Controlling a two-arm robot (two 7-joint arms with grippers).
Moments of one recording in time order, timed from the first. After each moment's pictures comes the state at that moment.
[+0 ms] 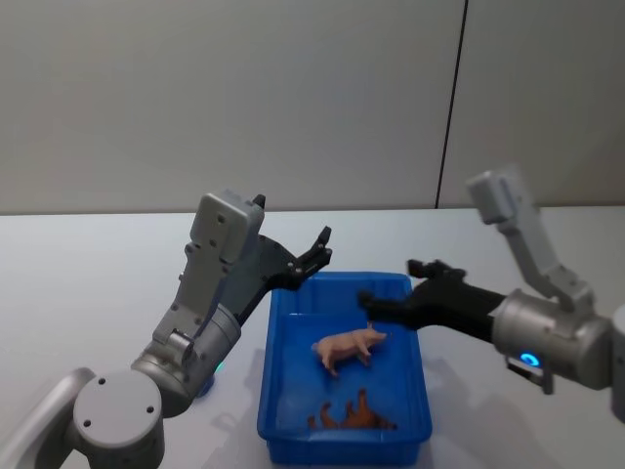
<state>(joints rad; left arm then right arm) -0.24 0.38 0.45 -1.63 -0.20 0.01 -0.01 0.27 0.20 -0.29 -1.61 0.22 0.56 0.49</state>
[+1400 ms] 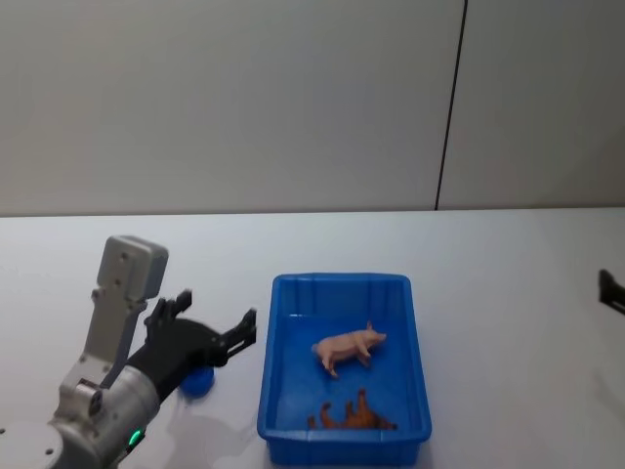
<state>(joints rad) -0.04 0.57 0.36 -1.79 -0.54 0.26 0.06 -0.03 0.45 -0.04 -1.76 0.35 0.32 0.04</state>
